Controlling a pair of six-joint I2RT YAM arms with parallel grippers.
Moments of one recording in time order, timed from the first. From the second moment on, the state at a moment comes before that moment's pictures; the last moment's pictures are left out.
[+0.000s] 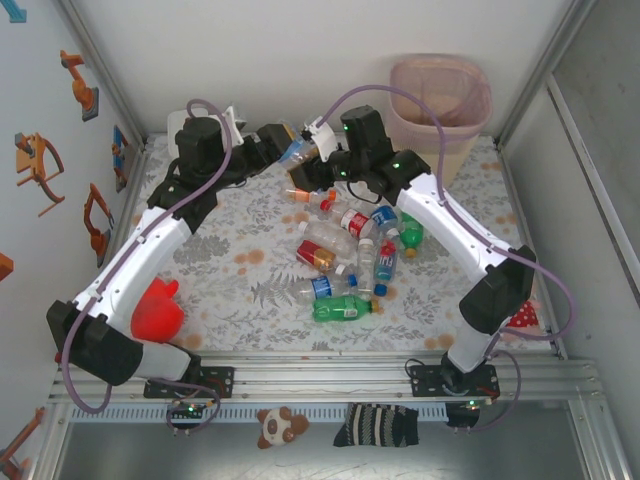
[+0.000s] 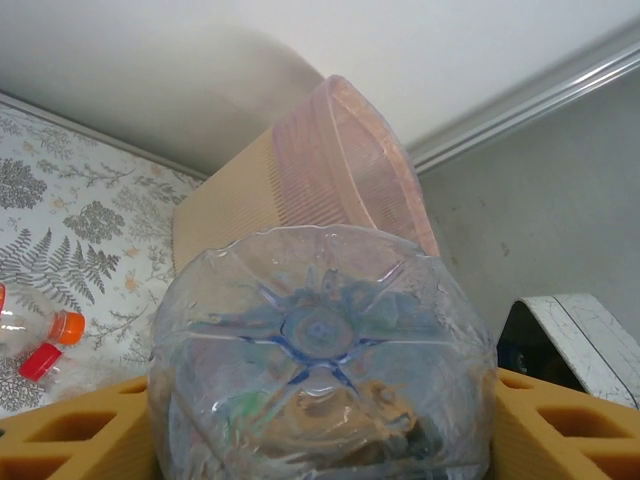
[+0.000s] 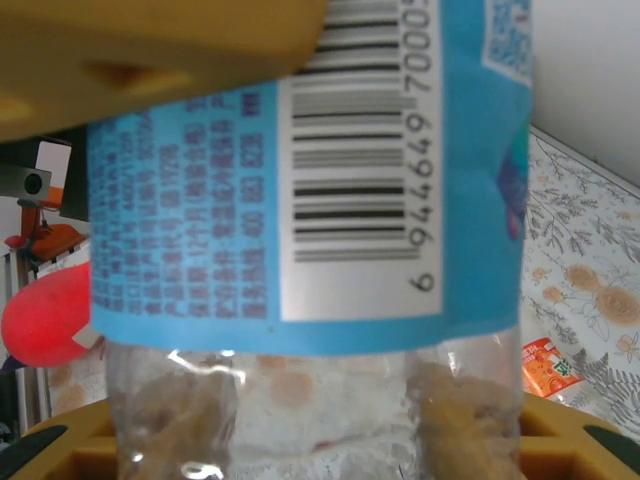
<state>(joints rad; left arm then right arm) -0.49 1.38 1.40 -0.25 0.31 -0.87 0.66 1.73 1.78 -0.57 -0.46 -0.04</state>
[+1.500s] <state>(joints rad) -0.42 1.22 1.19 -0.31 0.18 -0.82 0.09 2.12 2.34 -0.64 0.05 0.12</state>
